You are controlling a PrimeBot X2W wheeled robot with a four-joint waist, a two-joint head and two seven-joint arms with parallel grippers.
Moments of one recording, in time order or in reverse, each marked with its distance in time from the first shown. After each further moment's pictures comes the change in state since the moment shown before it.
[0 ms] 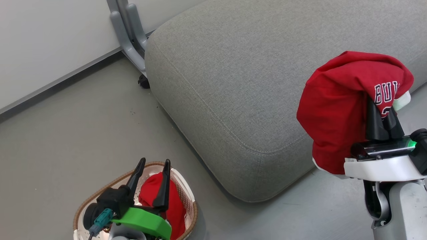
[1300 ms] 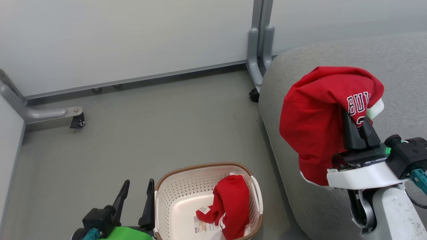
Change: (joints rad) left arm 0.099 0.001 0.088 0.005 -0.006 0.000 0.000; right arm 0.019 -0.015 0.098 0.044 0.016 0.000 0.000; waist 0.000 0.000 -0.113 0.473
